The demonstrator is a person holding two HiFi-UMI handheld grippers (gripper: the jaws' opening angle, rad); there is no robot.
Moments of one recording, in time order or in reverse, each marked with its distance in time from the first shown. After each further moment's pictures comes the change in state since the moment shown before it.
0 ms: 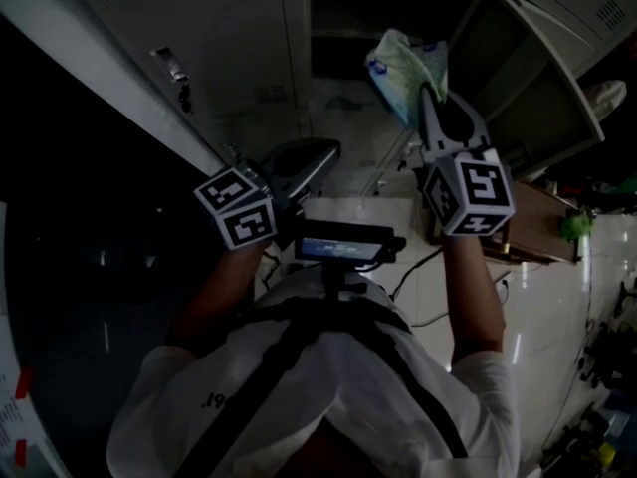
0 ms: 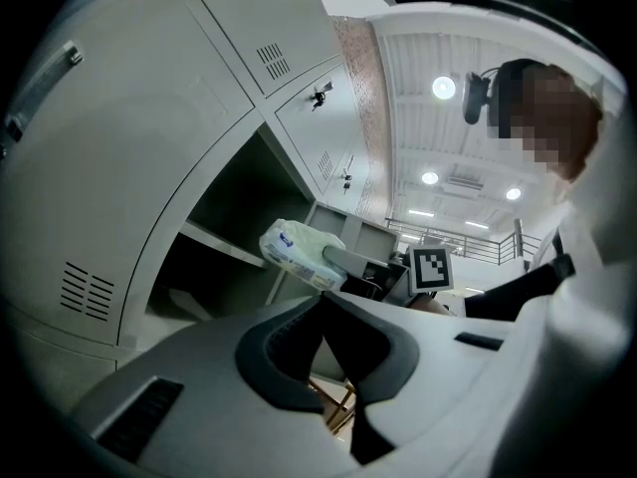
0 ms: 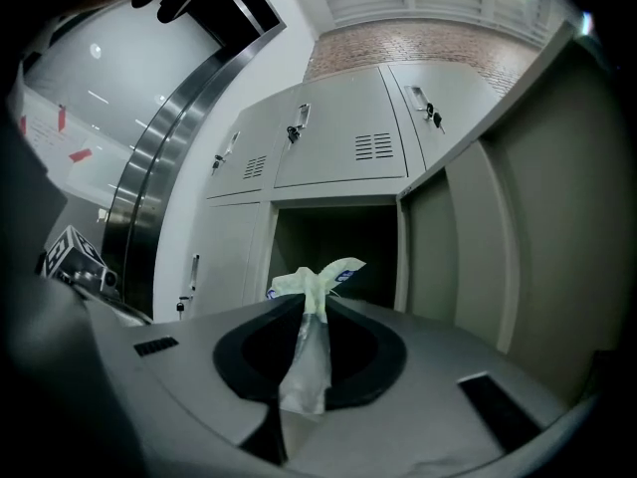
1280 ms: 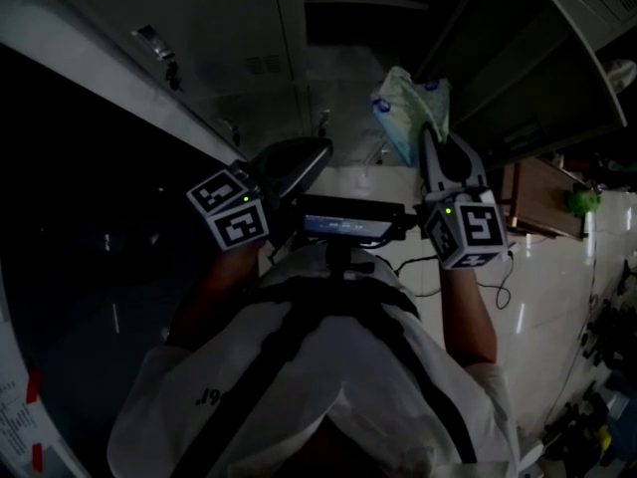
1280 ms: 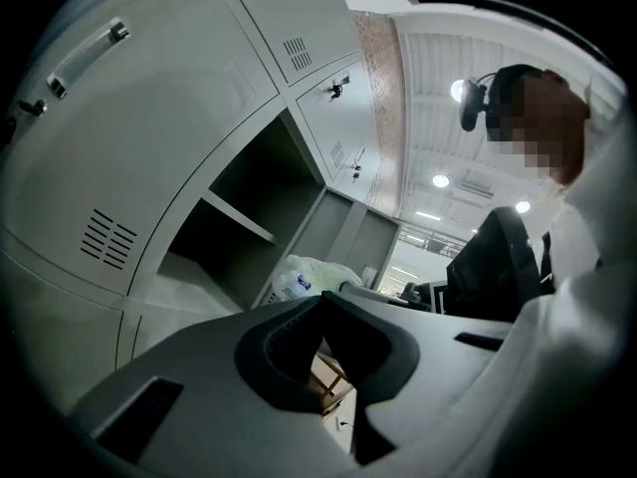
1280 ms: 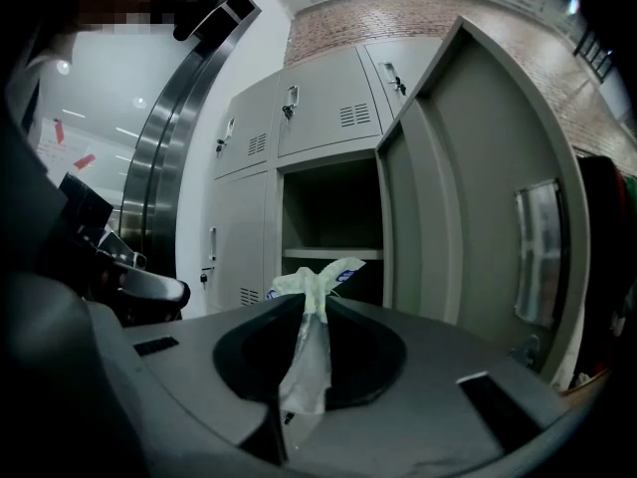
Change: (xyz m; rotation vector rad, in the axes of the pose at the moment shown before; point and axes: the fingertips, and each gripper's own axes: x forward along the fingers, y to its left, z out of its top) left arm -0.026 -0.003 -0.039 -0.103 0.045 0.013; right arm -0.066 0.023 -0.087 0.109 0.143 0.007
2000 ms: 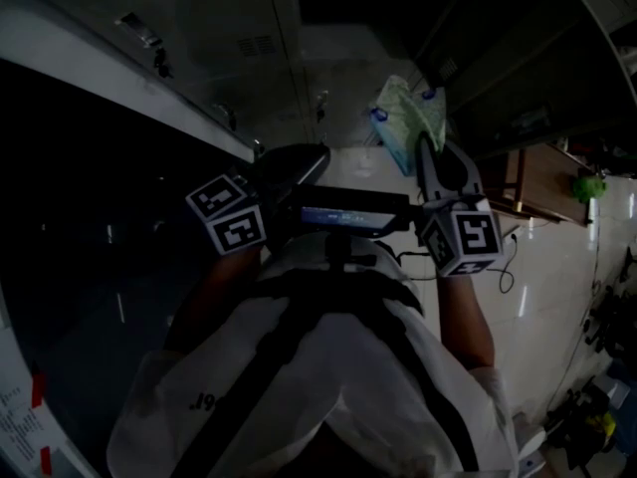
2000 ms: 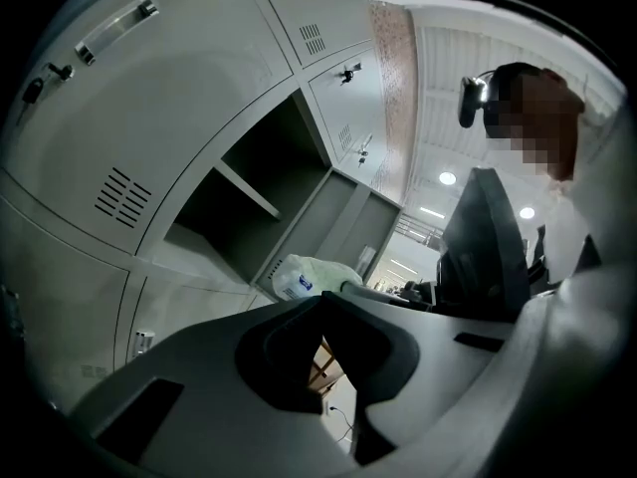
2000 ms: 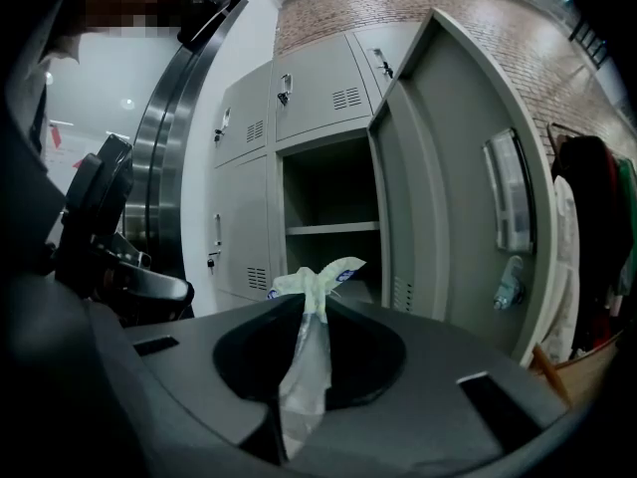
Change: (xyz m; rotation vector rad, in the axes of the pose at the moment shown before) left arm -0.007 0.003 -0.042 -0.061 0.069 -0.001; right arm -0.013 0.009 -0.039 0.054 0.049 0.006
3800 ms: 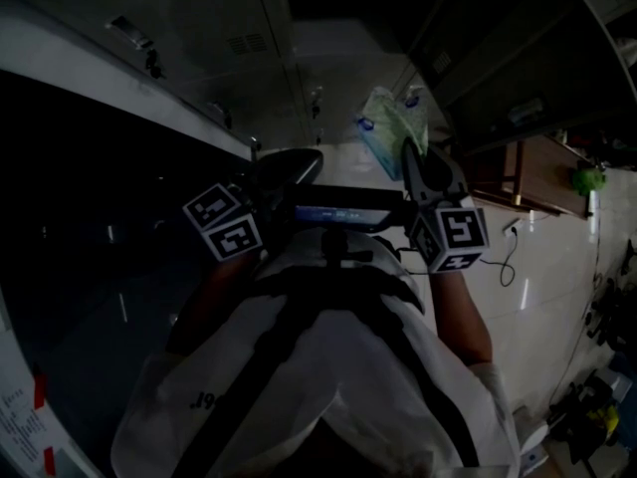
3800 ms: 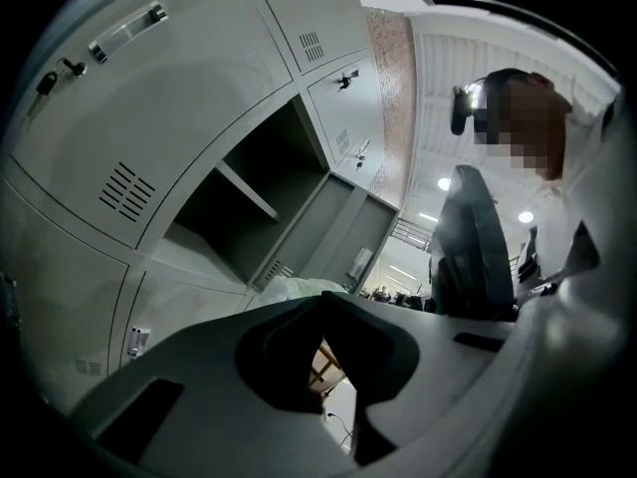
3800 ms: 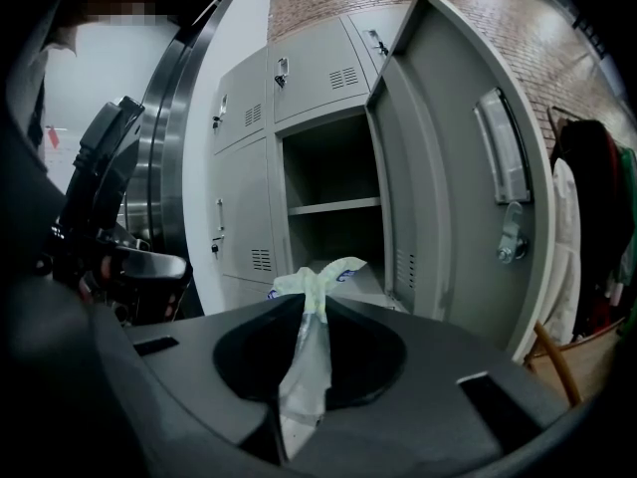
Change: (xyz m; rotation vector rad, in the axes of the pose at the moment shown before) left arm -0.006 -0.006 -0.009 -0.015 -0.038 -0.004; right arm -0.001 0.007 -0.036 0.032 0.095 0.012
